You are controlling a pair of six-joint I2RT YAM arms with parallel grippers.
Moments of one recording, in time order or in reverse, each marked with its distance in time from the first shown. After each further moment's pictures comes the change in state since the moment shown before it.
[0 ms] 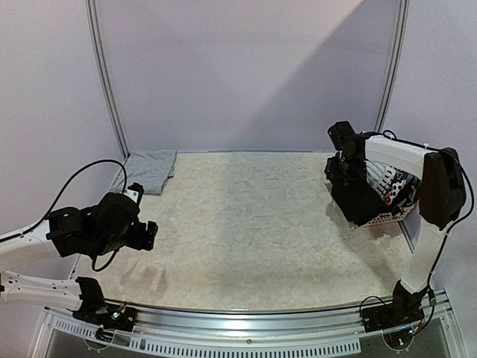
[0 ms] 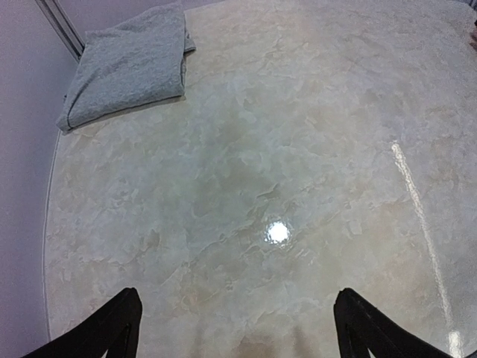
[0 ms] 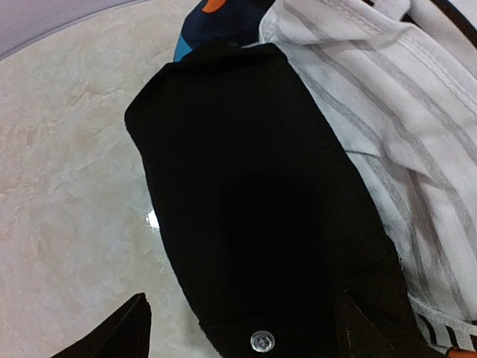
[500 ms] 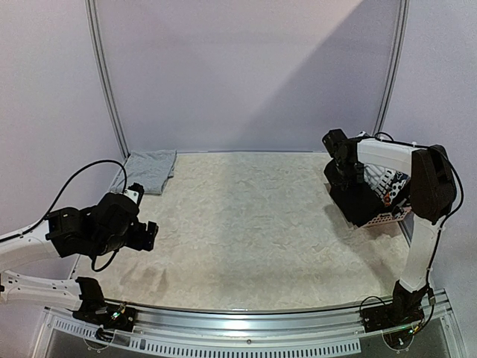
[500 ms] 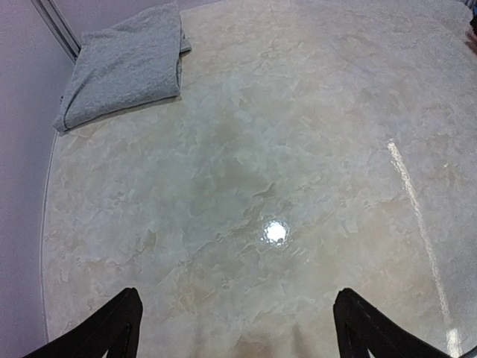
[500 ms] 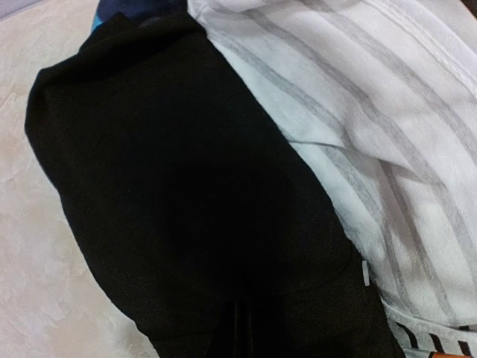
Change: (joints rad) left arm -0.006 -0.005 0.000 0.001 0.008 0.000; right arm 0.004 0.097 0.029 -0.057 0.171 0.036
